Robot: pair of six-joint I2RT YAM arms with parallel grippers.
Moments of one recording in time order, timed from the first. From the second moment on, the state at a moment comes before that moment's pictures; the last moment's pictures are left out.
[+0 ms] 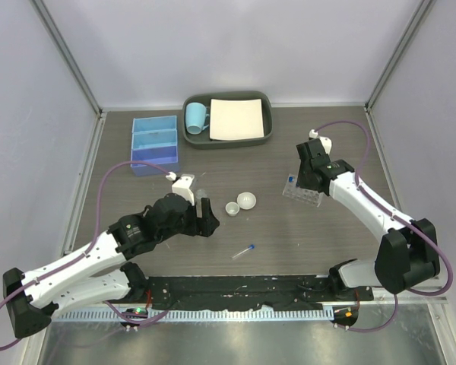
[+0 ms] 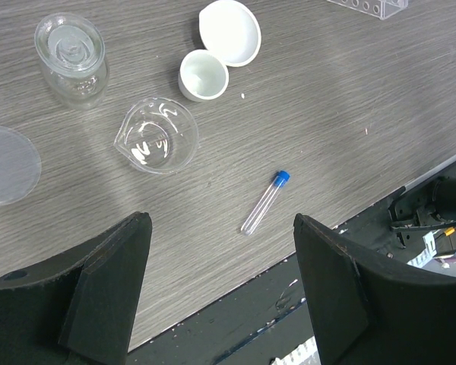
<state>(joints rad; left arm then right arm) -0.96 0.84 0.74 -0.52 -0.21 -0.67 0.36 1.35 1.00 -0.62 0.33 0.48</state>
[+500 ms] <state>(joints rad) -0.96 0.84 0.74 -0.52 -0.21 -0.67 0.35 1.36 0.98 -0.60 0.32 0.47</state>
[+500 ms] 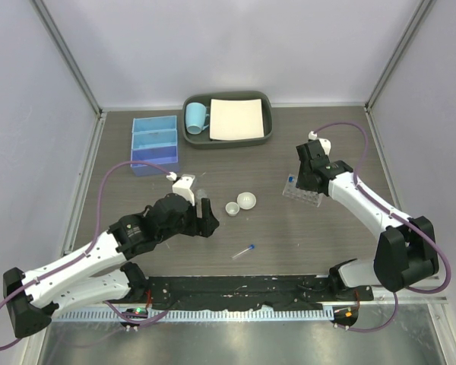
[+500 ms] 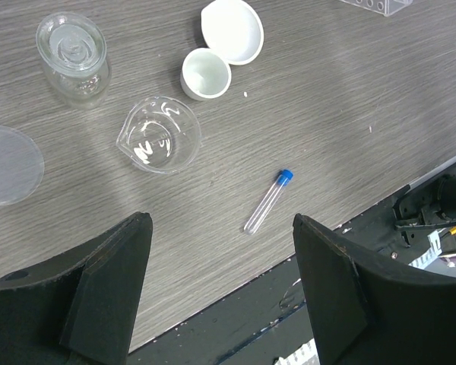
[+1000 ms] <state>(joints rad) -0.96 0.85 0.73 -0.52 -0.21 -0.66 0.35 1.40 0.97 -0.58 0.32 0.47</state>
